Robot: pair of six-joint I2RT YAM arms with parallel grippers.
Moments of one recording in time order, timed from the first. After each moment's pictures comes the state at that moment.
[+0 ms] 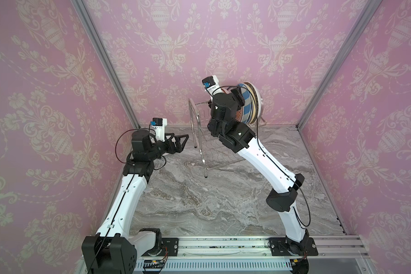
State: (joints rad) left arm -0.01 1.17 1.08 -0.16 0.58 -0.29; right arm 0.88 2.11 2.60 -0.32 1.22 -0.77
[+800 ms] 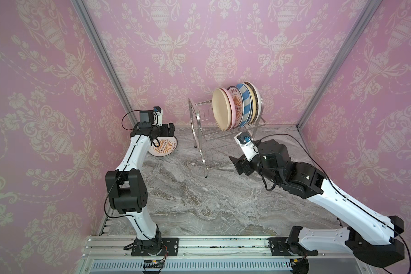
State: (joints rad) left arm 0.10 1.84 1.65 -0.49 0.23 0.01; right arm 0.92 1.14 1.33 -0.67 0.33 -0.02
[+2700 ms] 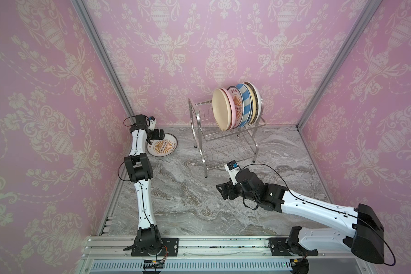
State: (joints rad) left arm 0.27 2.78 2.70 -0.90 0.35 0.17; right arm 0.96 1.24 0.86 -0.26 0.15 0.45
